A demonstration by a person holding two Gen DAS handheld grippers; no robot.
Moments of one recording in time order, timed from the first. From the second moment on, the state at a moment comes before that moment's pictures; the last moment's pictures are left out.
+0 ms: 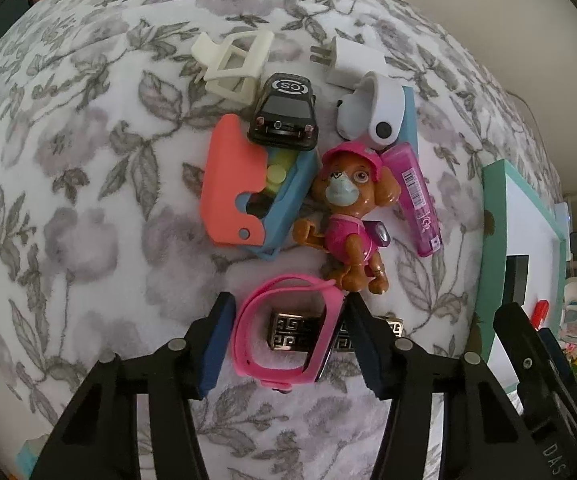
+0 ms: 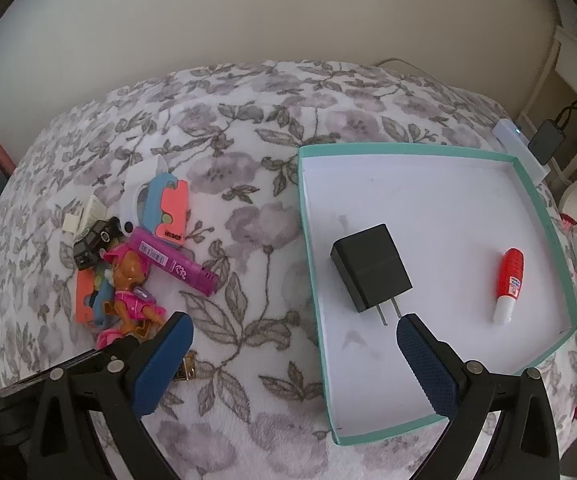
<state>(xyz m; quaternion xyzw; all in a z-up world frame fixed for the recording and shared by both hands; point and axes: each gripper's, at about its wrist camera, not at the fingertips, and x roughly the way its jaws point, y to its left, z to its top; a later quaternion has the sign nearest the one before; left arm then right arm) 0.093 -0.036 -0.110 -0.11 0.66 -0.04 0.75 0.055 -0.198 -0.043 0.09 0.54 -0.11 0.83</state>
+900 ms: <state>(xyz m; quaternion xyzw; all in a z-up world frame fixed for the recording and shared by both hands) 0.088 0.076 -0.104 -0.14 0.62 0.15 0.76 0.068 -0.119 -0.082 0.08 0.59 0.01 0.80</state>
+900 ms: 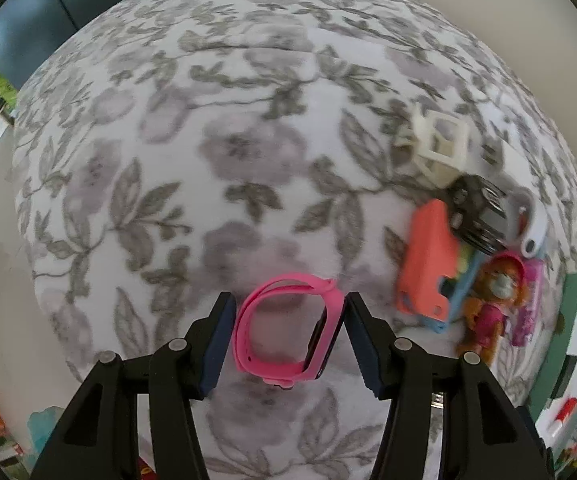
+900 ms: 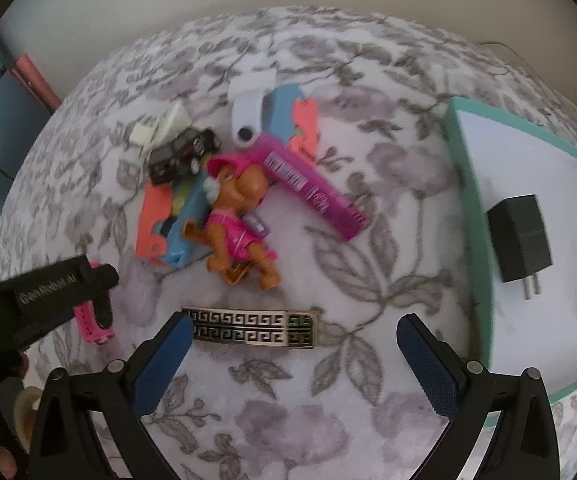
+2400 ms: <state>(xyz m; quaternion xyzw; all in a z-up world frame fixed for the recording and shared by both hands) 0.088 0.072 -0.096 -0.12 0.60 0.16 0.77 0.073 -0.128 -0.092 0.11 0.60 -0.01 0.79</state>
